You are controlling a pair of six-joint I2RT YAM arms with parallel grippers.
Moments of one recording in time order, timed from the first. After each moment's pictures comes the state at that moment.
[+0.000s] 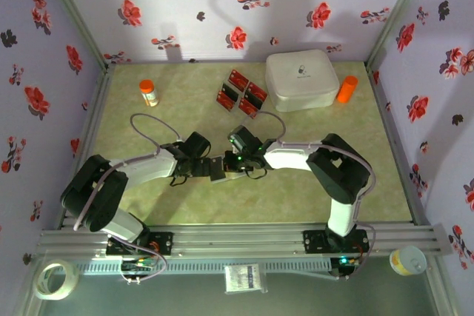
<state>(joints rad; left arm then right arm) -0.69 1.51 0.74 -0.50 -0.26 -0.67 0.87 1.82 0.99 -0.14 -0.25 0.77</state>
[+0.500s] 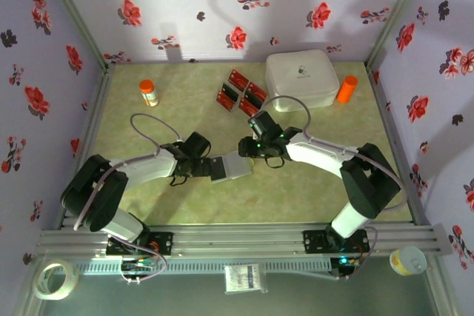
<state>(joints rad) -0.69 1.51 0.74 -0.50 -0.26 -0.67 0.74 1.62 0.99 -0.39 -0.09 0.62</state>
